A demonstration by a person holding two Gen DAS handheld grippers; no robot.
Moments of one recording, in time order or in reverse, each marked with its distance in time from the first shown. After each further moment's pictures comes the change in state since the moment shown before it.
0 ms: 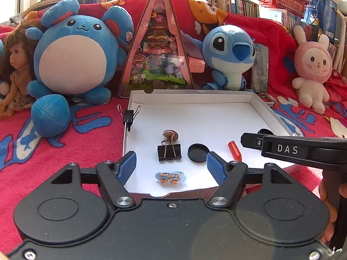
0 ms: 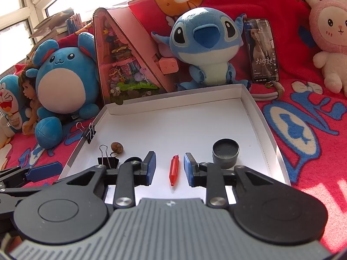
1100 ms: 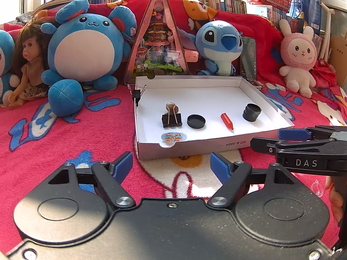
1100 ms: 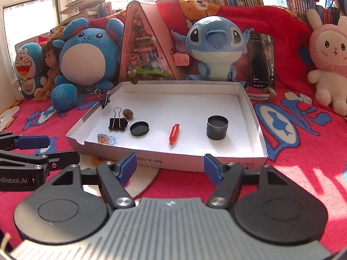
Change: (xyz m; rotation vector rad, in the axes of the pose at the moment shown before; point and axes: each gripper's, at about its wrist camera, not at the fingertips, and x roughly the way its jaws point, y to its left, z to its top) left arm -0.054 0.014 -0.048 0.034 -0.002 -0.021; right arm -0.054 0.006 -0.050 -0.182 -0.028 -0.002
